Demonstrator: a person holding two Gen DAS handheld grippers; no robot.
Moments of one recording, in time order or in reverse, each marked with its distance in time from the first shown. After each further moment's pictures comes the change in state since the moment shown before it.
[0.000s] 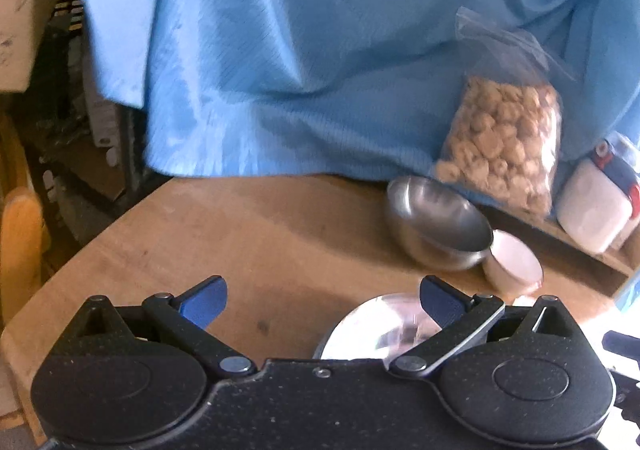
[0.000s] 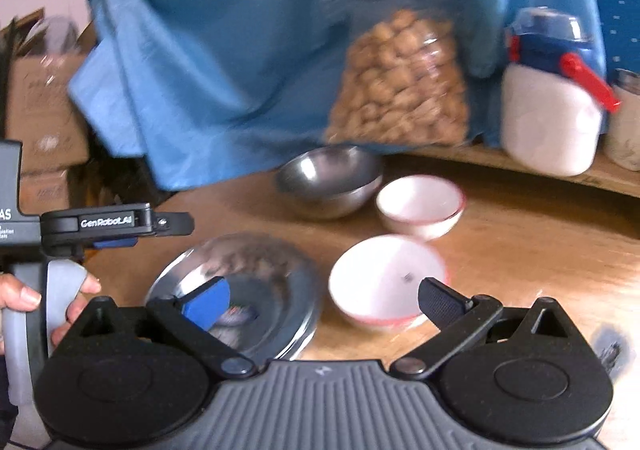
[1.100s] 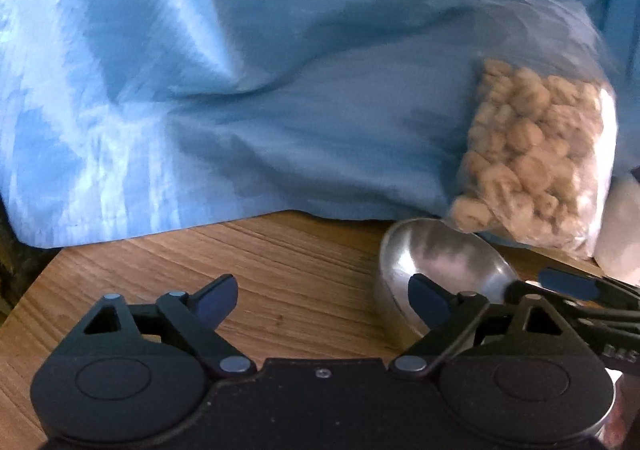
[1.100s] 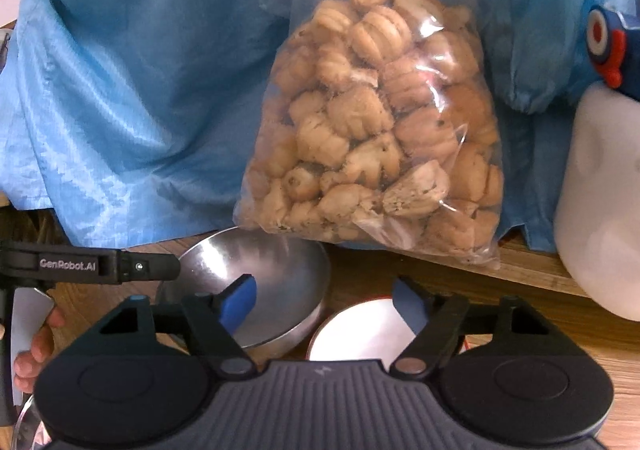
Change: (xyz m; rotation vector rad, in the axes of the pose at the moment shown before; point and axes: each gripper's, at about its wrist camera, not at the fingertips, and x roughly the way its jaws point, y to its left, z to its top) left arm 0.121 -0.021 0.058 0.065 0.066 -0.109; right arm 0.148 -0.041 0.074 -0.040 -0.045 0.000
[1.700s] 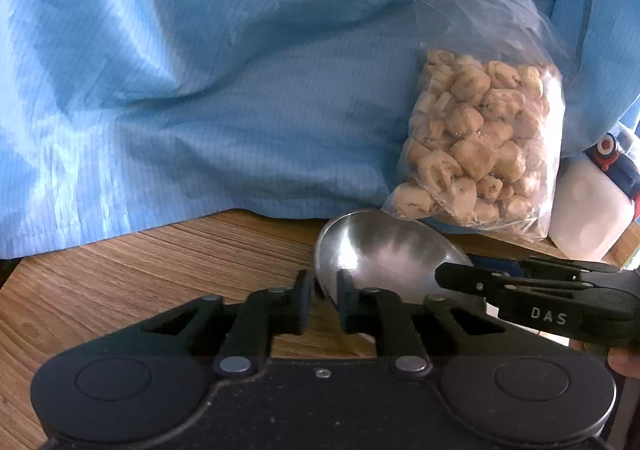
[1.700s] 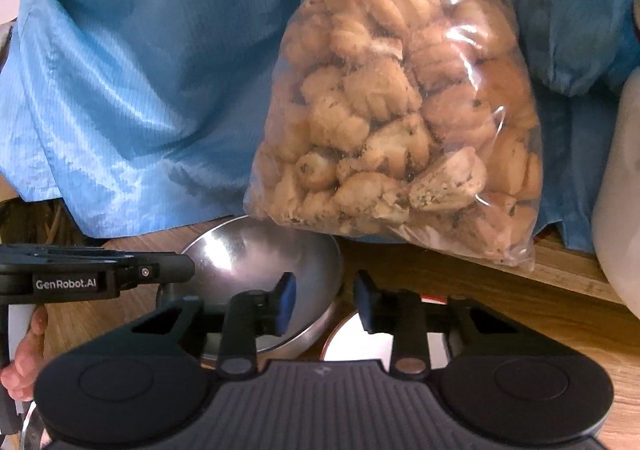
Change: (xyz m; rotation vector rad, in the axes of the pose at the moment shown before) left arm -0.006 -0.012 -0.005 0.055 0.000 -0.118; right arm 0.017 -0.001 0.008 -0.009 0.068 0.066
